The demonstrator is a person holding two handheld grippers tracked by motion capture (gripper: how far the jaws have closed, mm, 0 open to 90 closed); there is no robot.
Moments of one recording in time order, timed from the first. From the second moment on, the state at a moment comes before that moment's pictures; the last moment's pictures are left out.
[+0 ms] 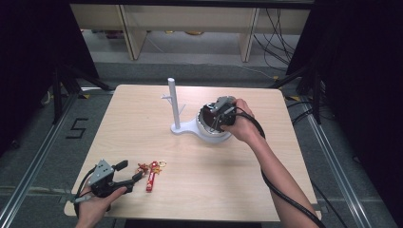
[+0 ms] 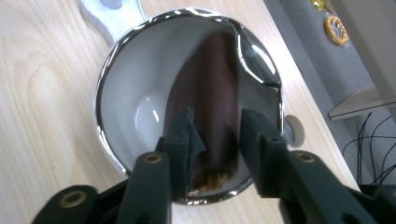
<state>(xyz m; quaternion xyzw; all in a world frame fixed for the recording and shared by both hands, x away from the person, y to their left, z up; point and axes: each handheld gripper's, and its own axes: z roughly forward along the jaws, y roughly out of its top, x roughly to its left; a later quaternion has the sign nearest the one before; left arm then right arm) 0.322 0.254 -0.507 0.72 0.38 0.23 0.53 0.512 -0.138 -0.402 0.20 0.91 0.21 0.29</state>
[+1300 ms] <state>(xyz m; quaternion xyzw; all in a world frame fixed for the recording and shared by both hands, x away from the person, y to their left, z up) 0.335 0.252 -0.500 0.73 0.39 0.22 0.52 0.400 -0.242 -0.449 0.39 0.81 0.35 0.26</state>
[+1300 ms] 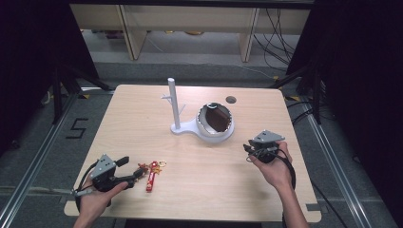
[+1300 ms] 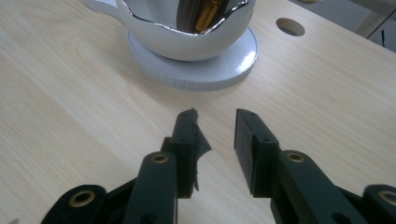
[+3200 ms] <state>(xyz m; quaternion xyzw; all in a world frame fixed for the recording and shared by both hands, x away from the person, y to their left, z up) 0.392 0.211 -0.486 0.90 0.39 0.06 0.17 0.392 -0.248 -0.465 0.41 0.82 0.35 0.21</state>
